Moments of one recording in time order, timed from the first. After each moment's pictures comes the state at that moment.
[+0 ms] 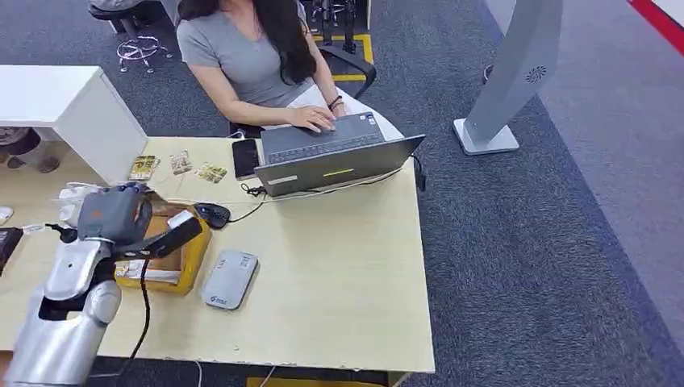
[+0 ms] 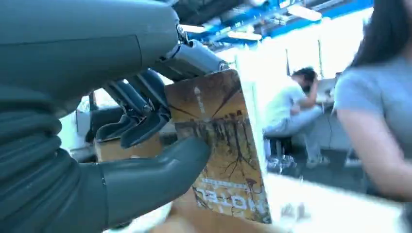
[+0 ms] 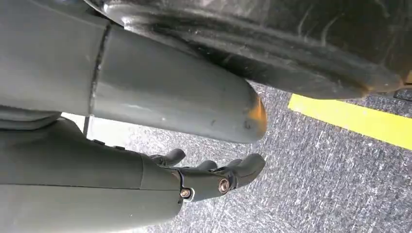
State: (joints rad) left arm -0.33 0.30 -0.16 -1.45 -1.25 0.02 0.12; right arm -0.05 0.22 -0.95 -0.21 1.45 -0.05 0.08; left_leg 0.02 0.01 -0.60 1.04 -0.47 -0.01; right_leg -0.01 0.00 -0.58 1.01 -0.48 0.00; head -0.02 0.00
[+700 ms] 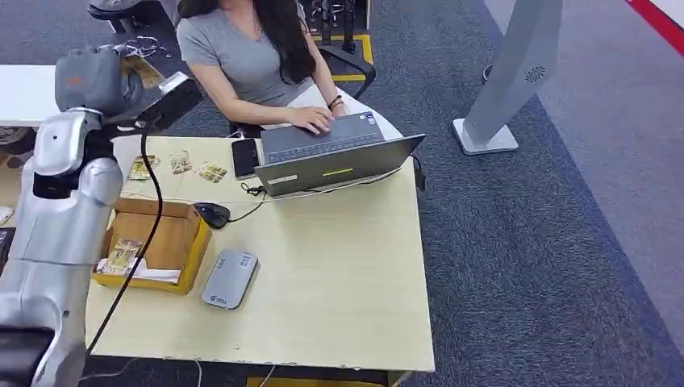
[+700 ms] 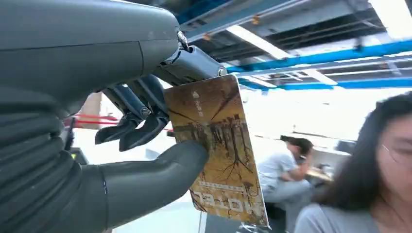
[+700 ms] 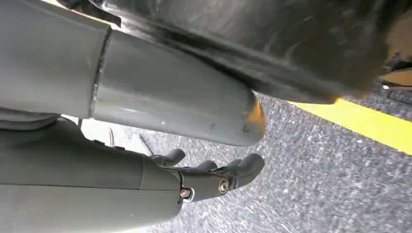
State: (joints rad) left arm -0.90 0.19 -0.28 -1.19 -1.25 -0.01 0.27; right arm -0.07 0.21 -0.91 -0.21 1.51 -0.01 0.08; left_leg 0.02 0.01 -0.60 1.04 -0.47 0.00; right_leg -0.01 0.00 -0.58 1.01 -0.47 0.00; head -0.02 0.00
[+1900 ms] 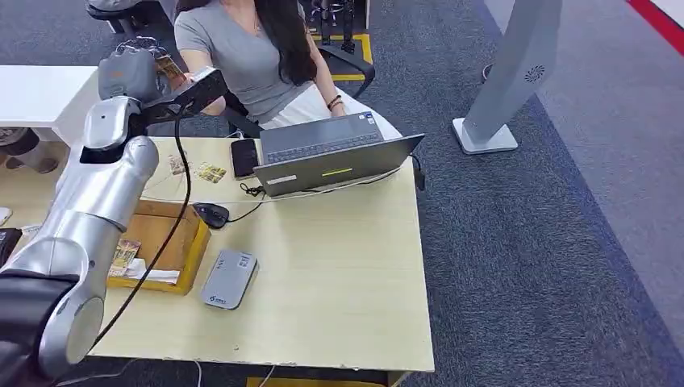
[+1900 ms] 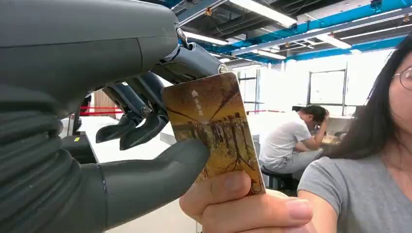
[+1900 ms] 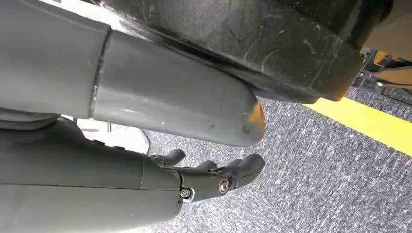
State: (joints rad) left arm -1.07 0.09 -0.29 -0.71 -1.30 0.15 0.23; right arm -0.07 0.21 -0.87 -0.21 1.52 -0.01 0.08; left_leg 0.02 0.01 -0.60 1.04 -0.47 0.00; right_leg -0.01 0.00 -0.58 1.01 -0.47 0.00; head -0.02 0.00
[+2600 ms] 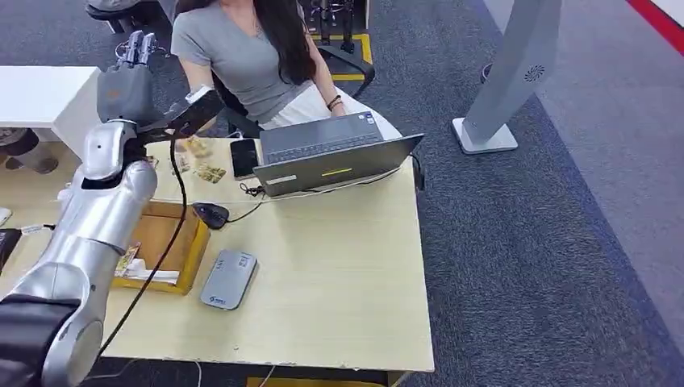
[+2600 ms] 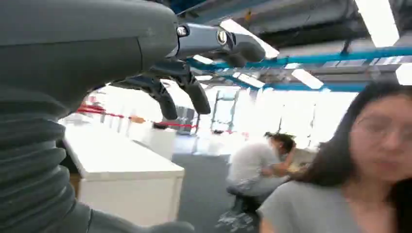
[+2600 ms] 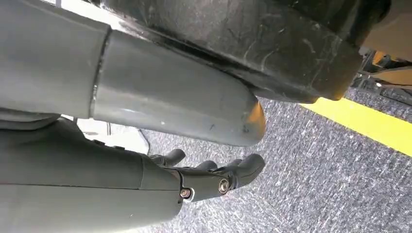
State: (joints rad) left arm -0.90 0.13 -0.28 -0.85 -1.21 0.37 0.07; right arm -0.07 0.21 -0.87 -0.21 1.50 -0.01 0.08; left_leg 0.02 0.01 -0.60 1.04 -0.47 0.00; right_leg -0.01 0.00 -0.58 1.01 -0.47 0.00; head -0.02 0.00
